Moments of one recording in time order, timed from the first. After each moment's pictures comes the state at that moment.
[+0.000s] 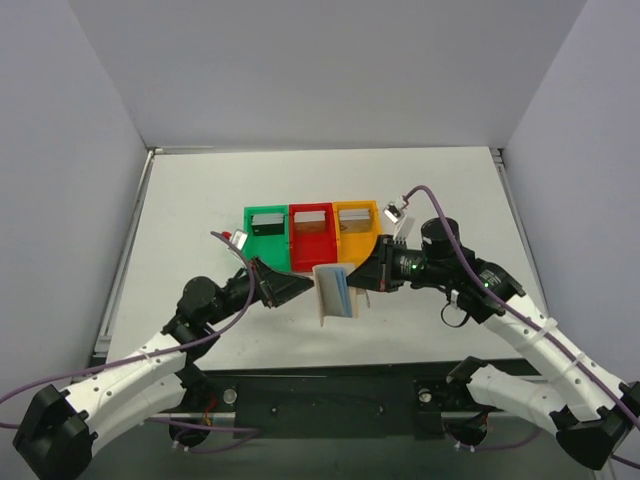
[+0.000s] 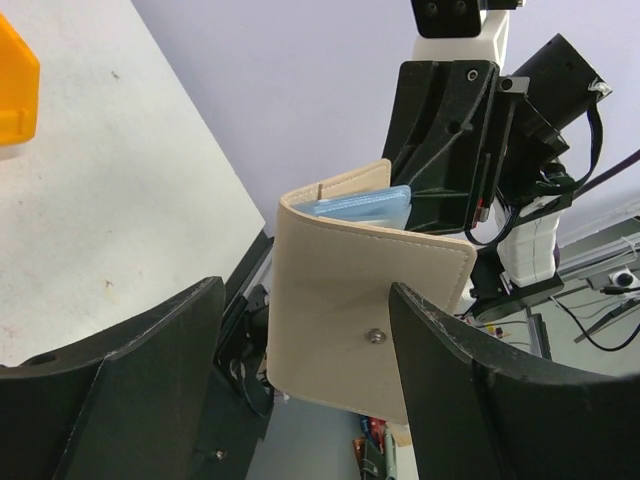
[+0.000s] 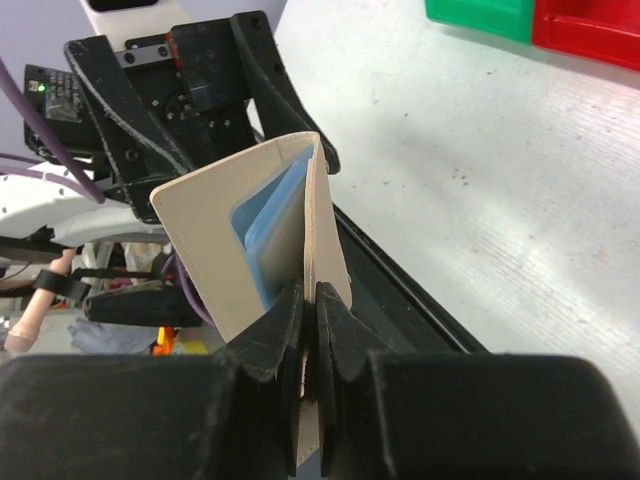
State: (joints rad) left arm -0.70 0.79 0.32 0.63 0.37 -1.16; right arm 0.67 0.93 0.94 -0.44 -0.49 0.72
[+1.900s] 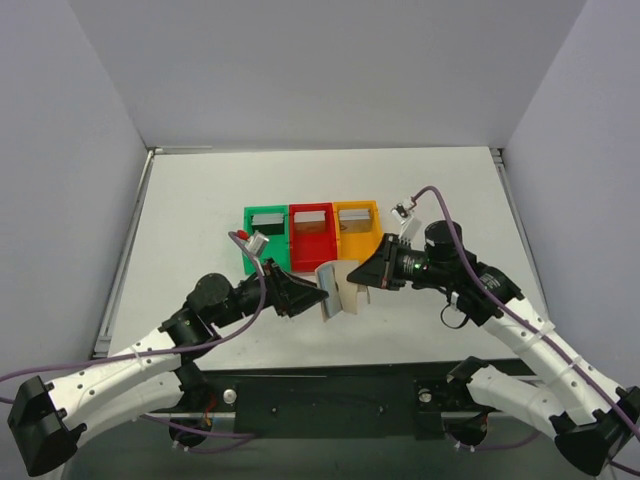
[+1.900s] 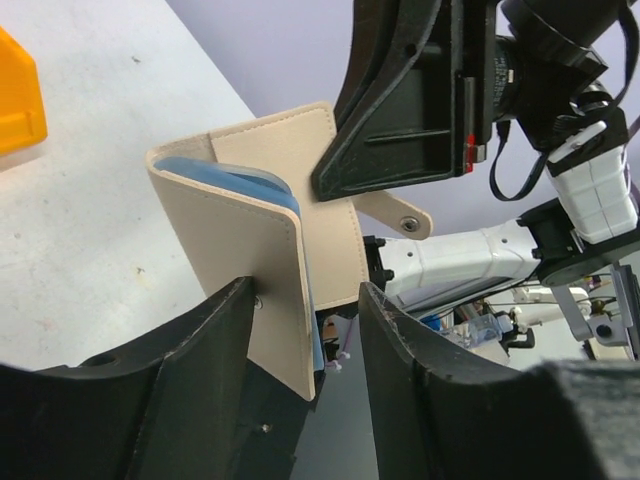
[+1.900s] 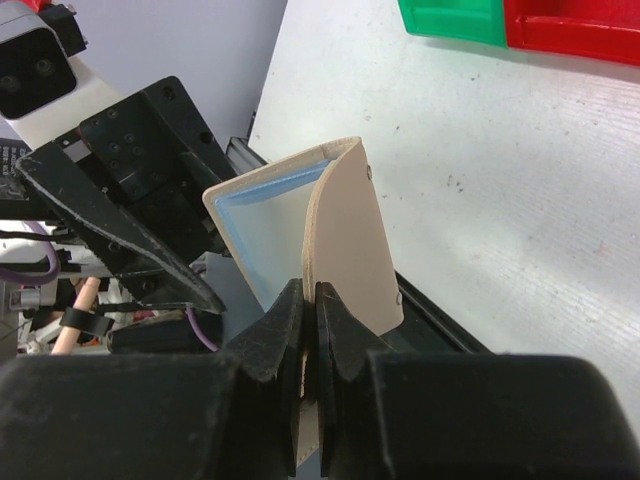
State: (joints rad) left arm -0.90 0.77 0.47 0.37 0.24 -0.92; right arm 0.63 0.91 0.88 -0.40 -0.46 0.80
